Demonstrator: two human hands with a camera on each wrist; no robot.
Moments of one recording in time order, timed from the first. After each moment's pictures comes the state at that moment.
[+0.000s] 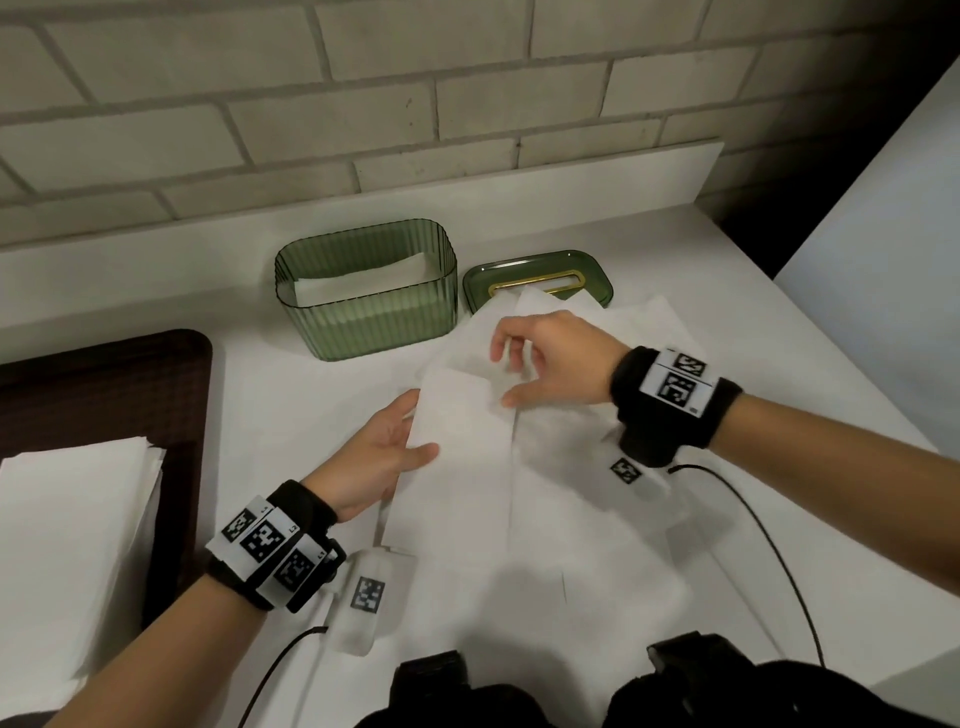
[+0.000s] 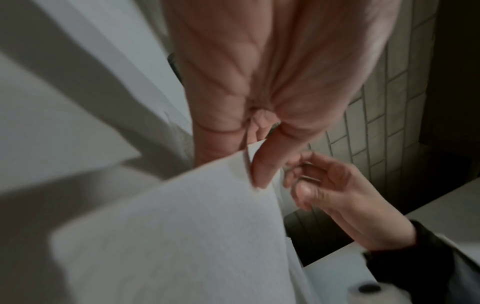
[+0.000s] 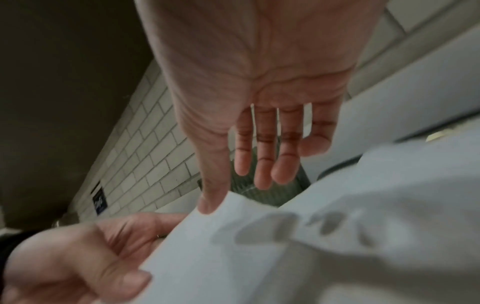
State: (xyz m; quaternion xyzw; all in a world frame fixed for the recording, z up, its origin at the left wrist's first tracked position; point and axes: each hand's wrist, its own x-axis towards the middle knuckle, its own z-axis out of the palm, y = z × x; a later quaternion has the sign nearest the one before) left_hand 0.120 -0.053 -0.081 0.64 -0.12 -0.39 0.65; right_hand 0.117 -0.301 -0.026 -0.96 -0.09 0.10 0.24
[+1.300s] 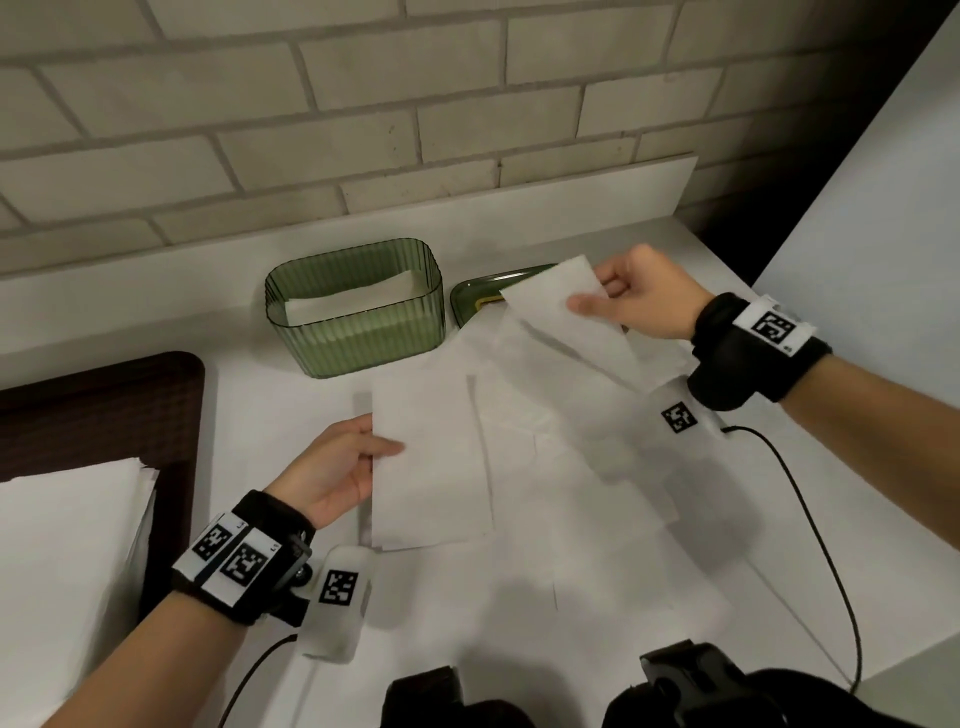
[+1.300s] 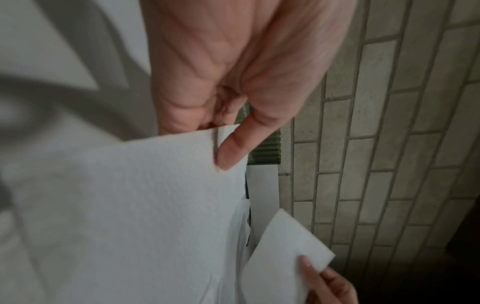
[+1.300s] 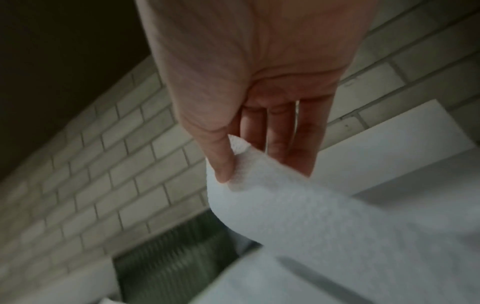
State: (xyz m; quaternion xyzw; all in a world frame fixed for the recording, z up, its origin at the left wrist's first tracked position) left_hand 0.133 -0.047 -0.069 0.58 0.09 -0.39 0.71; right_hand 0.110 -0.381 0.019 -0.93 0.02 0.01 0.37
